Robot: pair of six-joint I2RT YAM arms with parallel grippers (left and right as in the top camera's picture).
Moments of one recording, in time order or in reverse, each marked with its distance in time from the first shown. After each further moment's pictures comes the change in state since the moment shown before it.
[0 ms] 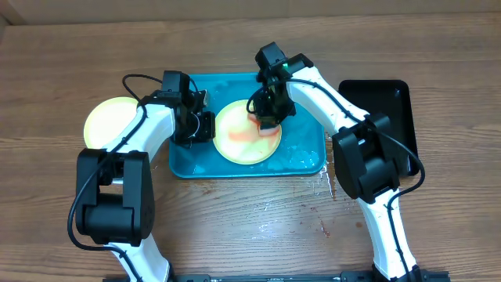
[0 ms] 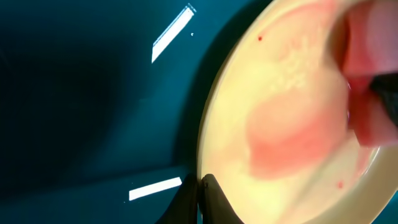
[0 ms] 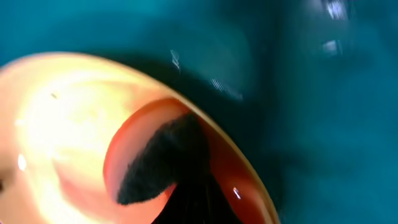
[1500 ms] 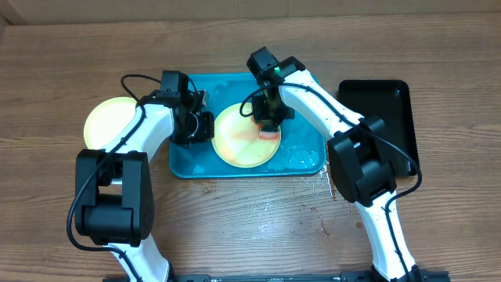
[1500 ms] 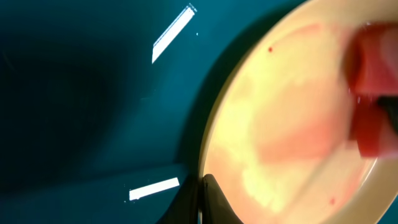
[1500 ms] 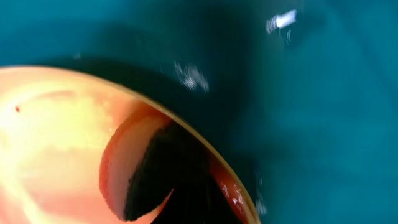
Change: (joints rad) left arm 0.007 -0.004 0.001 -0.007 -0.003 0.000; right arm 0.033 -0.008 0.005 -0.070 0.160 0.113
